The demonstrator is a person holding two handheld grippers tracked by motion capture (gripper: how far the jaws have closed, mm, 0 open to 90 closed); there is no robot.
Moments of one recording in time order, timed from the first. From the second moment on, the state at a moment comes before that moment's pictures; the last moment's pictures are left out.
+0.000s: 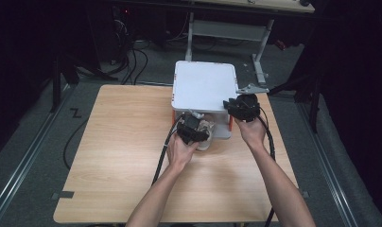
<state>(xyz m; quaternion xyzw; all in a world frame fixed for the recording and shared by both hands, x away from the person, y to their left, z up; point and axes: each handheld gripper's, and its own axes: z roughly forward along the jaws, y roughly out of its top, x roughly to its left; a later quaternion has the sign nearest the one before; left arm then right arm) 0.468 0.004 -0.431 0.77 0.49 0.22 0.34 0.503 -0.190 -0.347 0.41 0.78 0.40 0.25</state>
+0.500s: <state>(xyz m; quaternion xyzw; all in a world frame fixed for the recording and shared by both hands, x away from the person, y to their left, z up) 0.427 0.029 -0.410 0.78 0.47 0.23 0.35 0.503 -0.191 -0.346 0.41 0.78 0.40 0.24</state>
